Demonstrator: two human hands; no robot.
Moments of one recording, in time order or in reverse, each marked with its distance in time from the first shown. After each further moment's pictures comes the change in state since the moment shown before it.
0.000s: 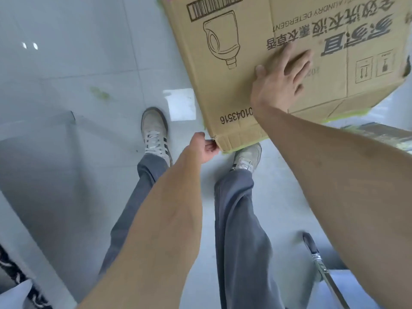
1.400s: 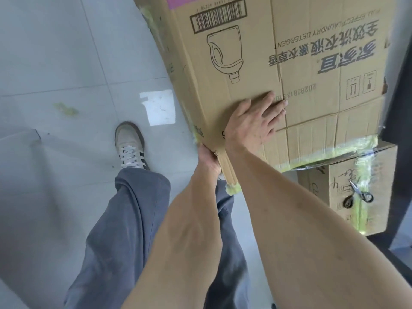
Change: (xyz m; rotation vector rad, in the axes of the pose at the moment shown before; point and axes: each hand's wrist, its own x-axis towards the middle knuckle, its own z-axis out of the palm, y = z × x) left_hand -0.007 -0.050 0.079 -0.256 -0.098 0.158; right_hand -0.025 0.017 -0.001 0.104 0.098 0.271
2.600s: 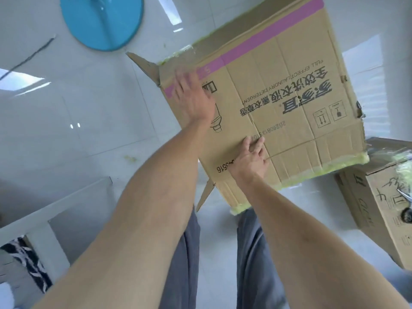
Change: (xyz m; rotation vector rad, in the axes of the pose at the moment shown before) left_hand -0.077 0.178 0.139 1.769 0.538 1.494; right_hand -0.053 -0.005 -0.022 -0.266 -0.553 -0.244
